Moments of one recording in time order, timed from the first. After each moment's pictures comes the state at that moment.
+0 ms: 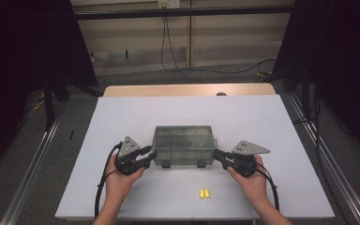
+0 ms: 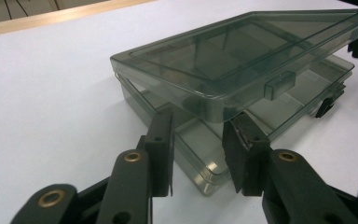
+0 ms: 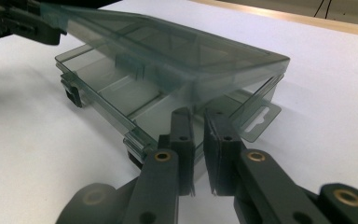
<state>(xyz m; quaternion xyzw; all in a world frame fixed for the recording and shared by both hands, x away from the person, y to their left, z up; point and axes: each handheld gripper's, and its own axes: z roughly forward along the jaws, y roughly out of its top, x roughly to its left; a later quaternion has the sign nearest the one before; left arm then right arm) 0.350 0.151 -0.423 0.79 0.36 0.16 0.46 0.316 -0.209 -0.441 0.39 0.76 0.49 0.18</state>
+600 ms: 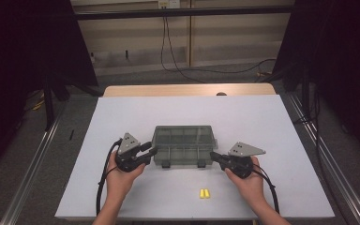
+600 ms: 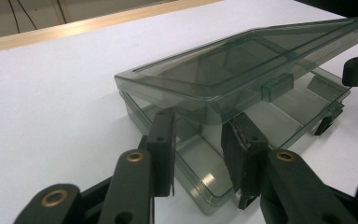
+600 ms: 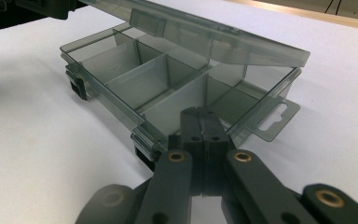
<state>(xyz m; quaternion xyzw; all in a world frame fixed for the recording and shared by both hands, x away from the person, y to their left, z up) 0.354 0.147 -0.414 0.79 0.36 0.17 0.47 0.316 -0.202 -0.448 0.38 0.76 0.49 0.18</state>
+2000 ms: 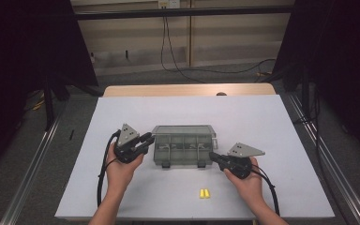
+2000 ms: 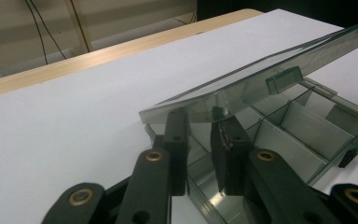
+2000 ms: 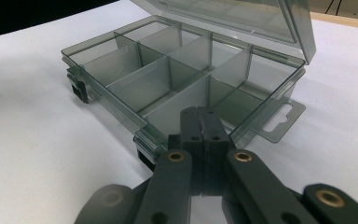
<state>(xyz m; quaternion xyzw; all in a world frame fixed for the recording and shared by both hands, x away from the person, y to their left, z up) 0.368 0.146 -0.394 0.78 0.36 0.21 0.47 0.316 -0.200 -0.451 0.39 0.76 0.49 0.18</state>
